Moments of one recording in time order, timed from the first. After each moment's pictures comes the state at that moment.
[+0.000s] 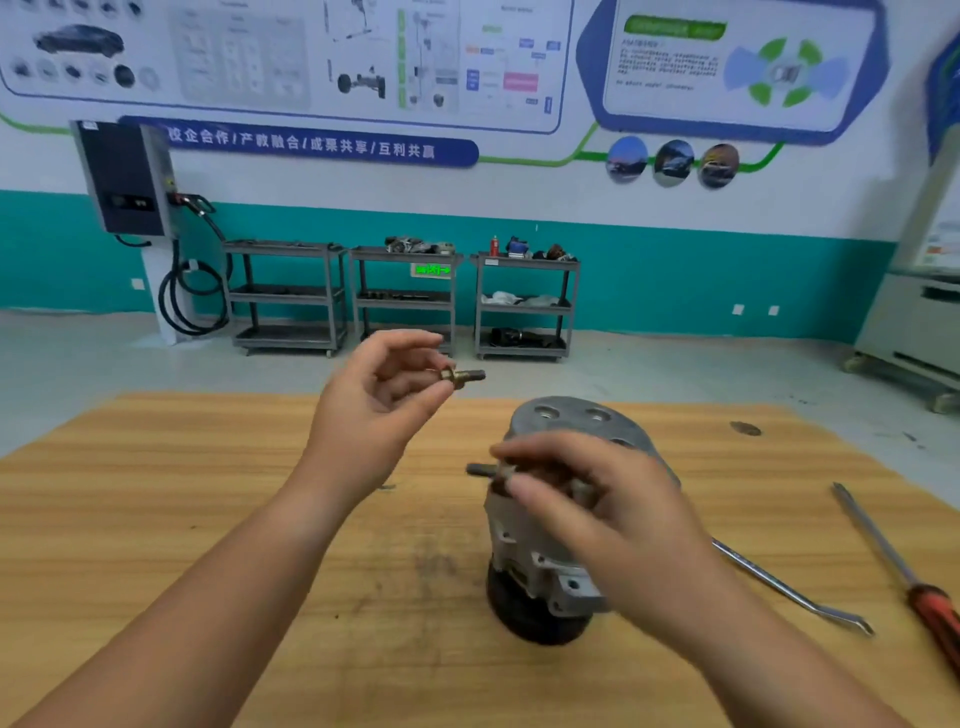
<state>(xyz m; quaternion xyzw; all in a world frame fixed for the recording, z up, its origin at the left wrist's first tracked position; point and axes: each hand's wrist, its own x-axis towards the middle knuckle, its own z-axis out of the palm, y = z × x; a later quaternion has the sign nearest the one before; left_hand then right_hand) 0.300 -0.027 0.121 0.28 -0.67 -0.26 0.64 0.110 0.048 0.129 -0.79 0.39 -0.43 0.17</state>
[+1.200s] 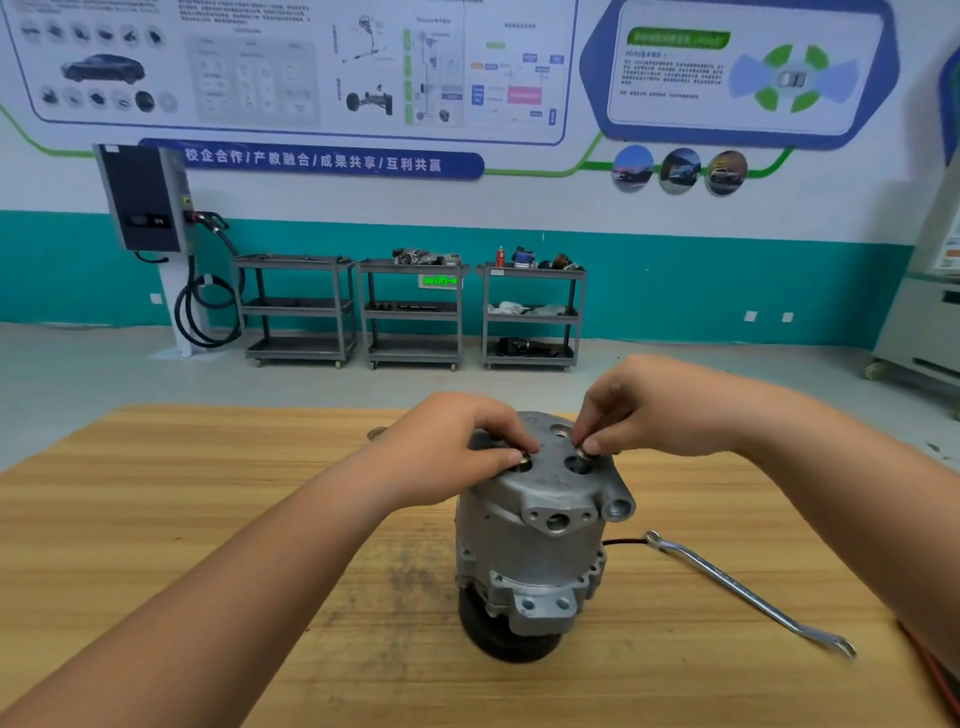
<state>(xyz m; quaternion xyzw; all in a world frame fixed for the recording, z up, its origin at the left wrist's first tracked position) 0.239 -0.031 0.148 0.41 -0.85 -0.15 0.28 0.027 -0.033 0.198 -0.85 0.50 -0.09 0.13</state>
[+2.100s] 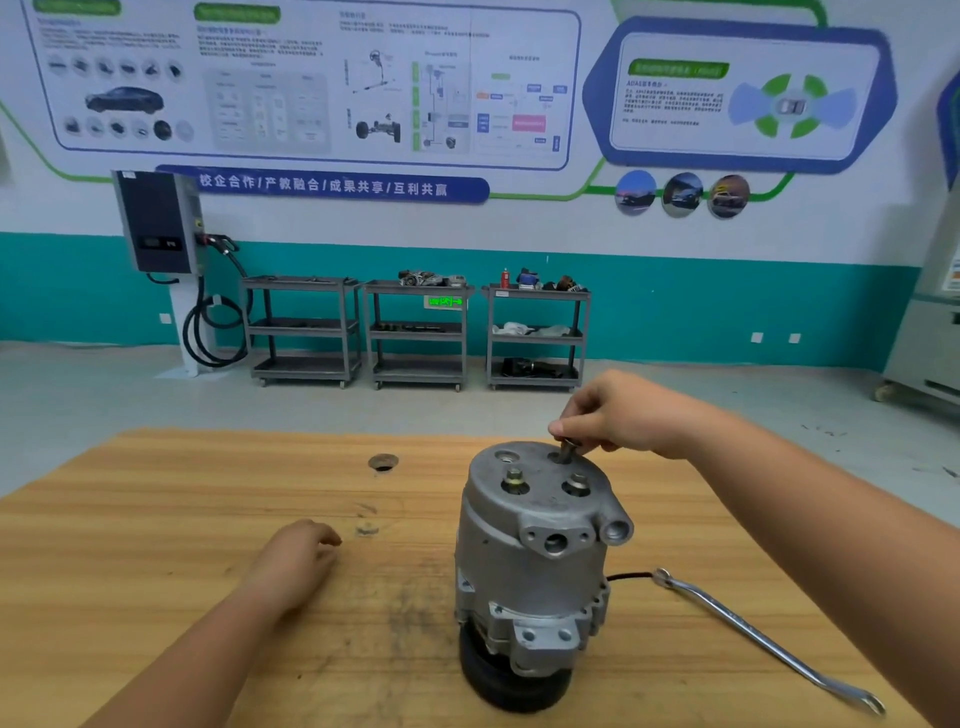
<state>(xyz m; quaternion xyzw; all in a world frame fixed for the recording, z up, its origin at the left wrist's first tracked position) 0.380 -0.121 -0.015 0.72 -0.68 -0.07 0.15 0.034 -0.096 0.182 -0.78 0.55 -0.21 0.22</state>
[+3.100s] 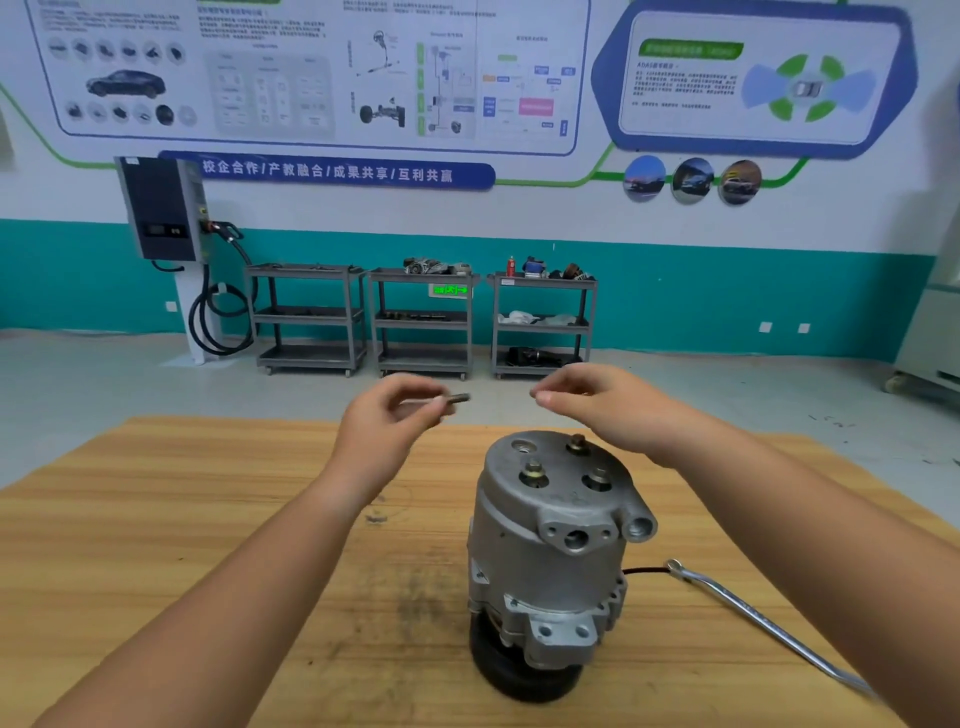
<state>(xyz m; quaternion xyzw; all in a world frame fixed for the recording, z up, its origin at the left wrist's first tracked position) 0.284 -0.097 0.108 0.42 -0.62 -0.27 0.60 0.052 -0.096 0.166 -0.76 0.52 -0.30 0.26</state>
